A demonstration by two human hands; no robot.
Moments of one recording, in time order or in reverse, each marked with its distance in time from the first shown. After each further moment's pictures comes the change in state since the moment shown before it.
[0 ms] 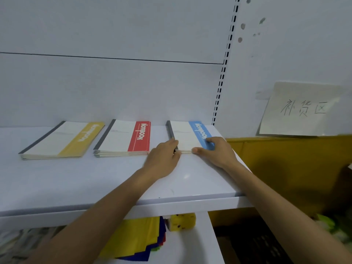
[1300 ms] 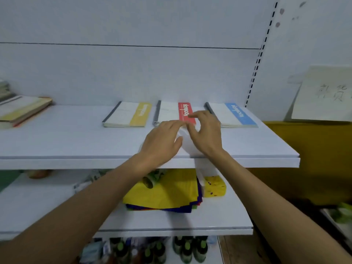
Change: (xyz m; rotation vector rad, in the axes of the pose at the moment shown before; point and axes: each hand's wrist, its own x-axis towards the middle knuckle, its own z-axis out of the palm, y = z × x) left_hand -0.147 -0.039 -0.112 0.212 0.140 0.032; right_hand -0.120 -0.152 0.070 0.168 0.303 -0.482
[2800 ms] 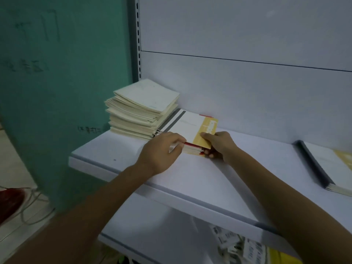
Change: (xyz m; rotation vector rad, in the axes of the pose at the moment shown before) left_hand -0.159 -0.520 -0.193 -0.220 0.173 -0.347; right_hand 0.106 -0.377 0.418 0.563 -0.646 0.628
